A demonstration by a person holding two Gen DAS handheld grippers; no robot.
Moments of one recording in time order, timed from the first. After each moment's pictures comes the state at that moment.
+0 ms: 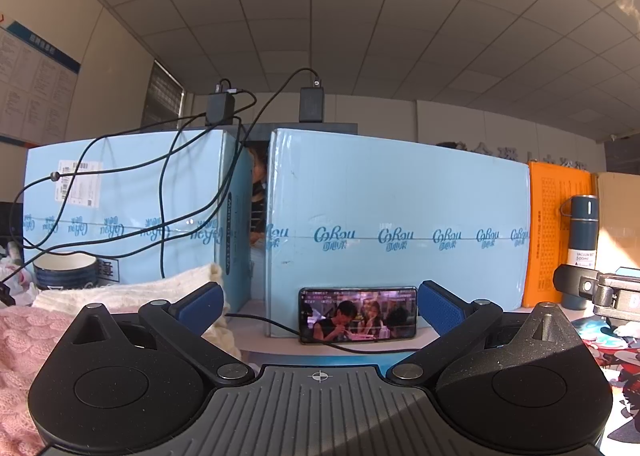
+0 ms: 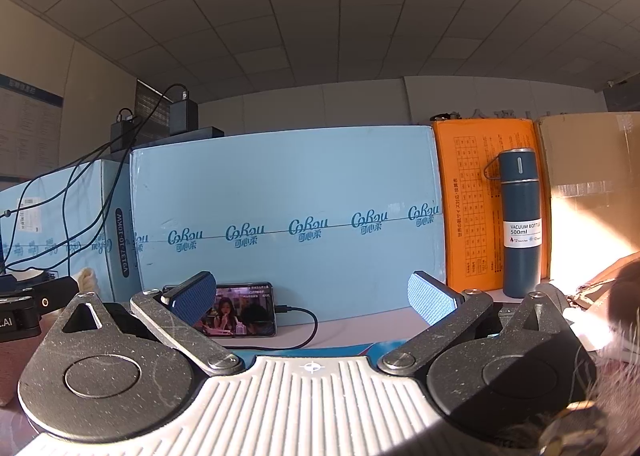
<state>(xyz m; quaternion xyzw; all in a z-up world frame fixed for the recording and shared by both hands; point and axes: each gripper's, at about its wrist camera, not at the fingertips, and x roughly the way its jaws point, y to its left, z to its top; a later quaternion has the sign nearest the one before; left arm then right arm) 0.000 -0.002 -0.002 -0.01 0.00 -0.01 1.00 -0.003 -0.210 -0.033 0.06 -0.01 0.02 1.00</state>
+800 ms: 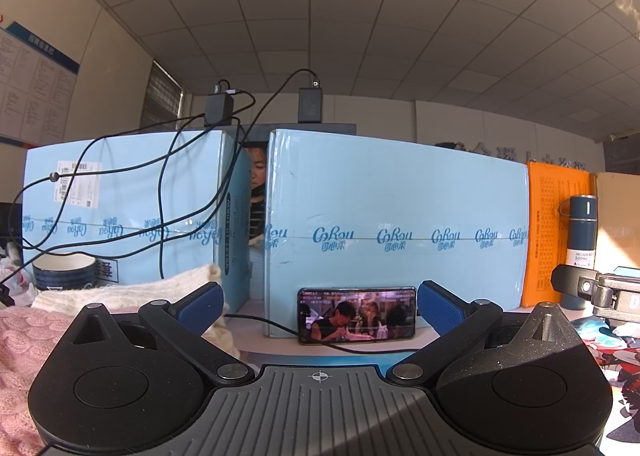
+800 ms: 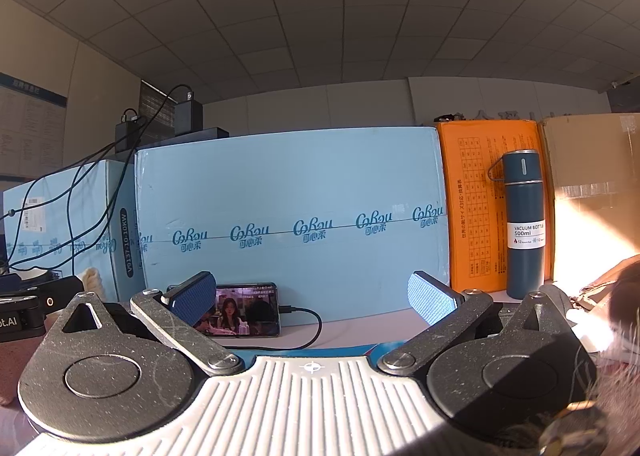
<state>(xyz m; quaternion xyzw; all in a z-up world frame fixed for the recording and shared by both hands) -0.001 -0.003 -0.001 -0.01 0.00 -0.01 1.00 0.000 -0.214 -0.025 0.05 -0.01 0.04 1.00</state>
